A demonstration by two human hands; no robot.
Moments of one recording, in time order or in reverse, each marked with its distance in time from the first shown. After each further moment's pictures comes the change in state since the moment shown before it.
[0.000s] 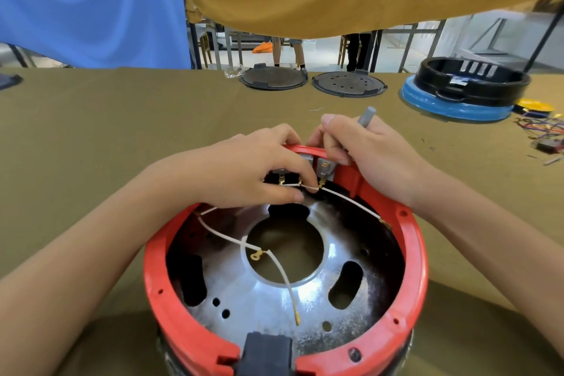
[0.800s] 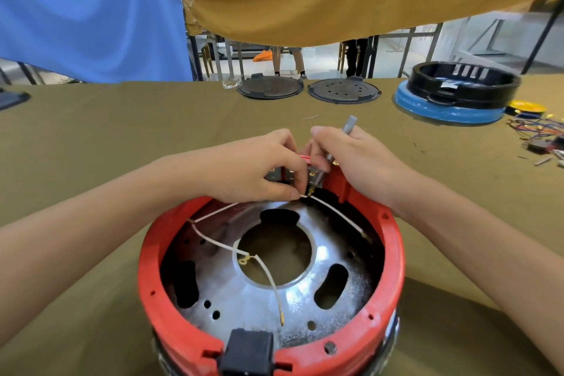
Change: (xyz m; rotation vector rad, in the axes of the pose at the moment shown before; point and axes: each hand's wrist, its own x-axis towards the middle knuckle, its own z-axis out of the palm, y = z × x) left_hand 0.015 0.006 -0.007 -0.065 -0.032 -0.006; right_hand 0.002 0.003 0.001 -0.035 0.021 0.144
